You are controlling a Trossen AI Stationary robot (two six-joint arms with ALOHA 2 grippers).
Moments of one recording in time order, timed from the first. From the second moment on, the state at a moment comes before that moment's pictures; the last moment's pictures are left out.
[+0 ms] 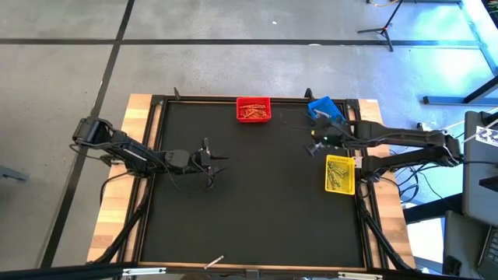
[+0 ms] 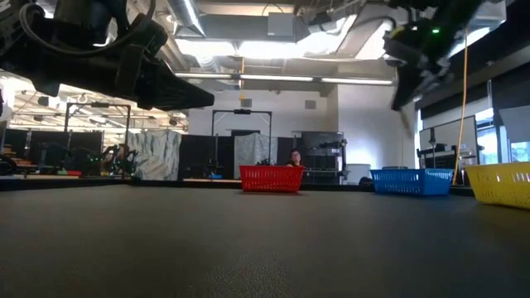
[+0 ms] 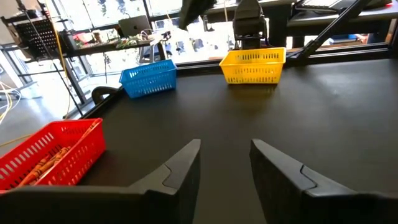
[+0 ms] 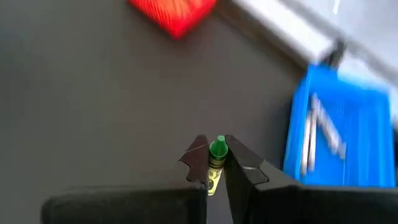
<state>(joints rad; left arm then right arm) -0.12 1.37 0.25 0.97 -0.35 0.08 -0.16 1.06 0.89 -0.83 0.44 0.47</state>
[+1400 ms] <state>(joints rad) -0.12 1.37 0.25 0.97 -0.30 0.08 0.05 1.14 0.85 -0.73 0.09 0.69</state>
